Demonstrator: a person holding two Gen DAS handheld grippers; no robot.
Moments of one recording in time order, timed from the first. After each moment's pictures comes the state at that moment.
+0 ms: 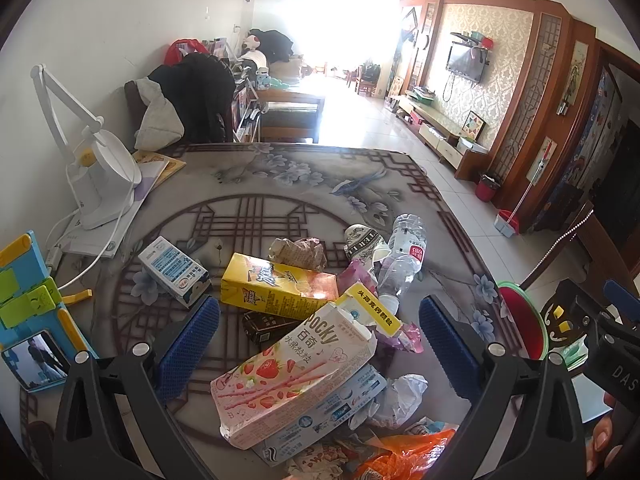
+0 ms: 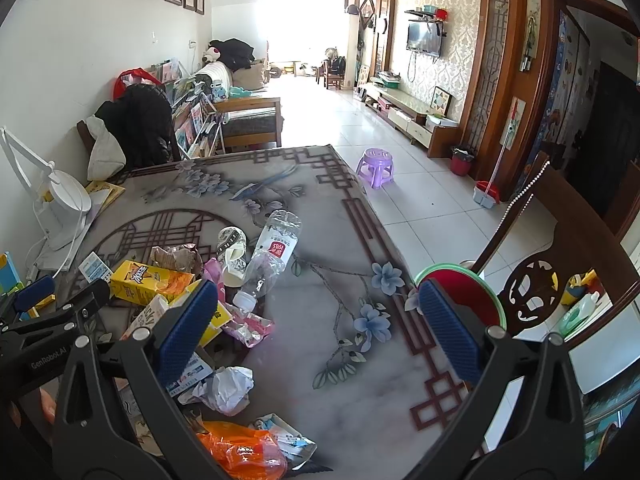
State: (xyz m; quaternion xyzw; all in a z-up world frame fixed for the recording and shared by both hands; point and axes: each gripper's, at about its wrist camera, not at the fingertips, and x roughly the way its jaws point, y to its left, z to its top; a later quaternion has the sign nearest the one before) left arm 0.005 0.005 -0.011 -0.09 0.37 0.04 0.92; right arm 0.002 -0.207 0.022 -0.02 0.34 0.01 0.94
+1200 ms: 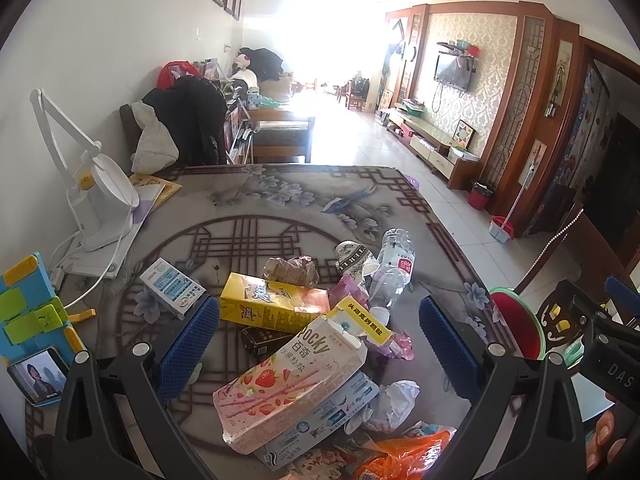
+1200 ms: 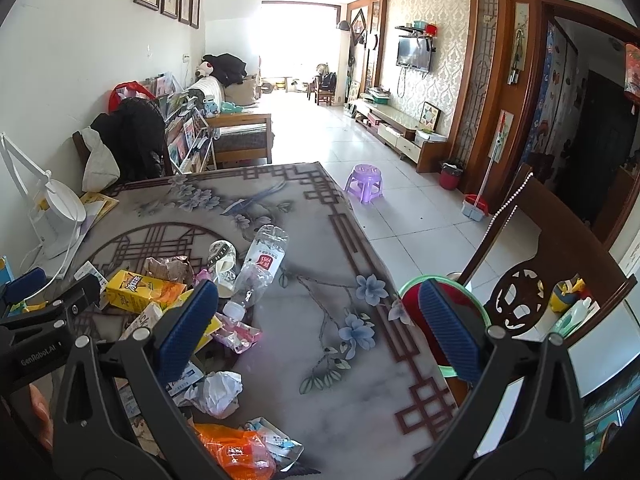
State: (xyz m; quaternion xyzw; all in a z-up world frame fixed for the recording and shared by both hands) left arm -0.007 -0.003 0.006 -0.07 0.34 0.03 0.94; right arm -0.012 -0.213 0.029 -0.03 0.32 0.00 0.95
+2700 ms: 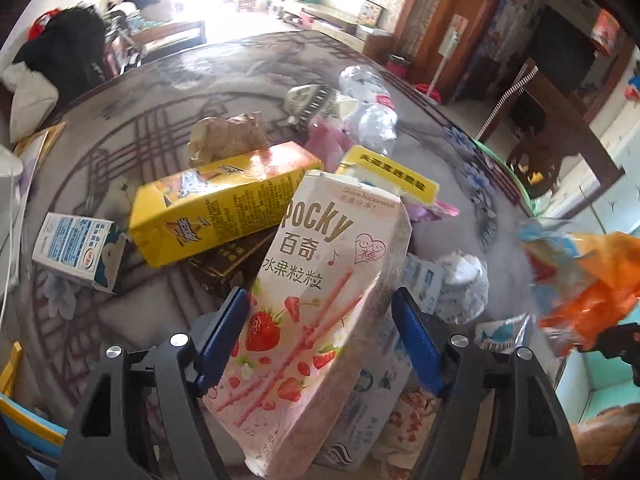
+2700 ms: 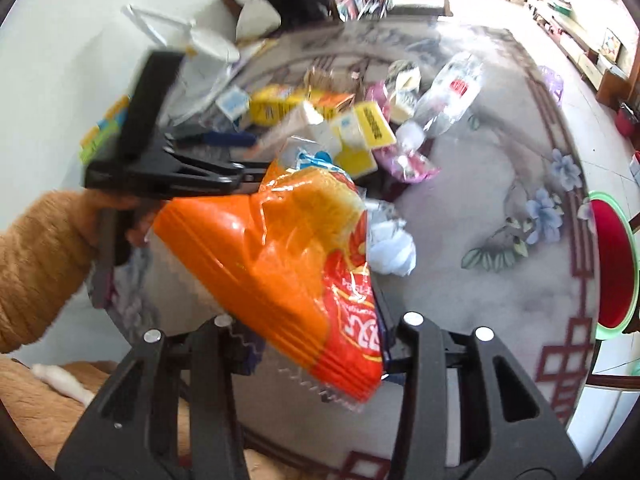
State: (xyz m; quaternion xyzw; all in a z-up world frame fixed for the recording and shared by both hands) left arm 0.046 0.033 -0.123 -0.01 0.51 -0.17 0.84; right arm -0.030 -0.188 -0.068 -0.01 0.50 0.32 0.80
